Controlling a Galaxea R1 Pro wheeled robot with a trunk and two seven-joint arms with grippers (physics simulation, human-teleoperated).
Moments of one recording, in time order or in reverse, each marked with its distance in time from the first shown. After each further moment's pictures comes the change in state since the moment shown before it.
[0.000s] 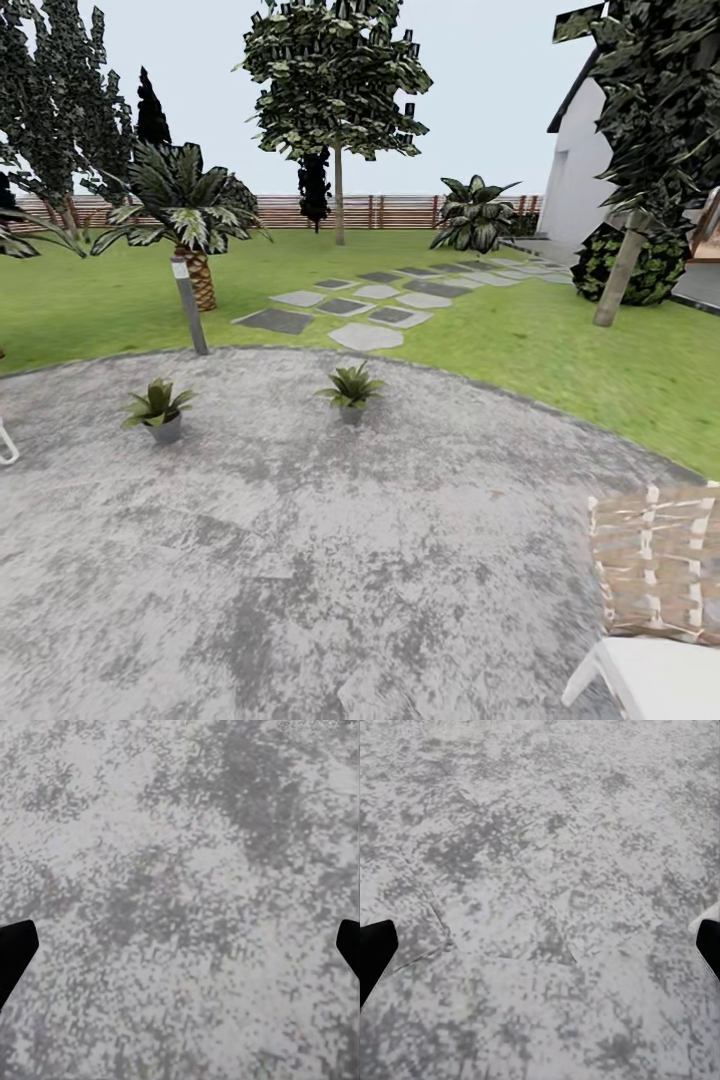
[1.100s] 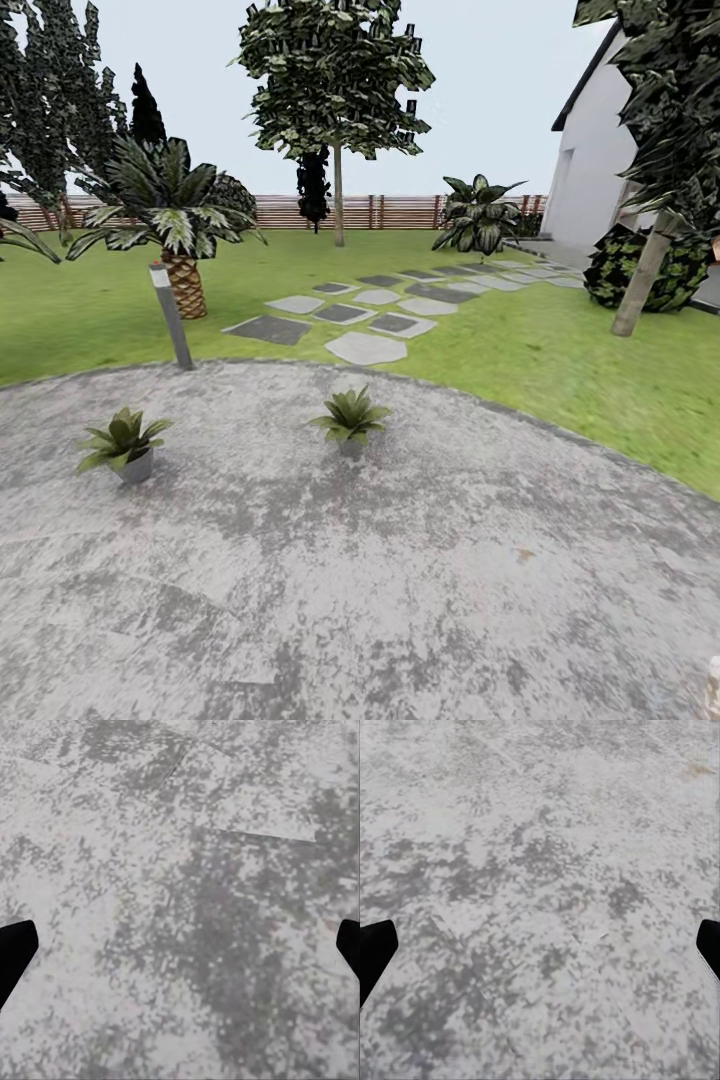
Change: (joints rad) left arm 0.000 0.000 0.000 0.000 0.000 0.000 0.000; right arm 0.000 0.000 0.001 0.002 0.001 0.000 0.001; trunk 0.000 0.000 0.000
